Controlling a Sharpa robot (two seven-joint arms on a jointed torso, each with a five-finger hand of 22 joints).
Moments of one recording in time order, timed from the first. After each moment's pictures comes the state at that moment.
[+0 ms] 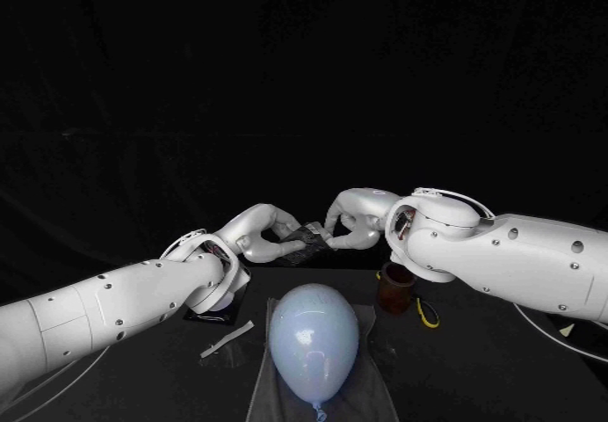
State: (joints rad) left arm 1.30 -0.68 -0.05 1.27 -1.04 -0.46 0.43; left_hand 1.46 -0.12 0.45 0.06 0.04 1.09 0.11 0.33 0.43 1.34 0.05 0.15 0.09 1.21 0.03 0.28 0.55 0.17 0.94 0.16 0.57 0.29; right arm 1.55 -0.63 -0.16 1.47 -1.41 -0.18 -0.21; right_hand 1.41 -0.17 0.29 0.26 0.10 1.00 0.11 0.30 0.39 1.46 0.03 1.50 1.31 1.46 -0.03 1.57 1.31 0.10 1.39 0.07 1.18 1.24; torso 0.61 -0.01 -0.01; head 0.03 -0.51
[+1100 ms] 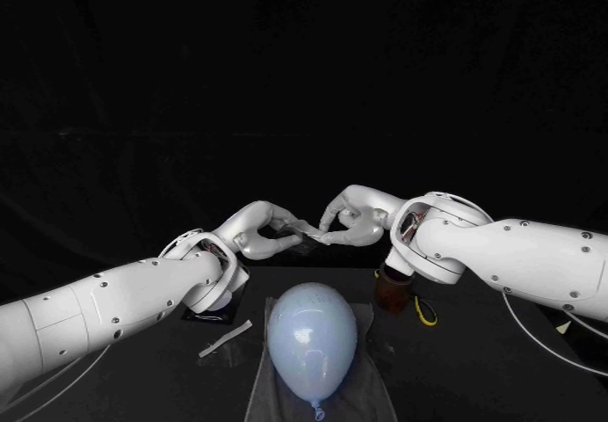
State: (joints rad) left arm 1.30 -0.68 -0.05 1.28 -0.98 -0.47 0.42; left_hand 1.46 -0.14 0.42 0.09 0.04 0.97 0.18 0.25 0.40 1.22 0.12 0.07 0.06 1.07 0.09 0.19 0.52 0.16 0.83 0.20 0.49 0.24; right arm 1.53 -0.67 -0.16 1.47 -1.06 -0.26 -0.05; right_hand 1.45 -0.08 0.44 0.17 0.04 1.05 0.06 0.40 0.44 1.47 0.00 1.57 1.31 1.46 -0.06 1.57 1.31 0.09 1.39 0.05 1.19 1.27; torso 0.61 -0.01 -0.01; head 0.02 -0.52
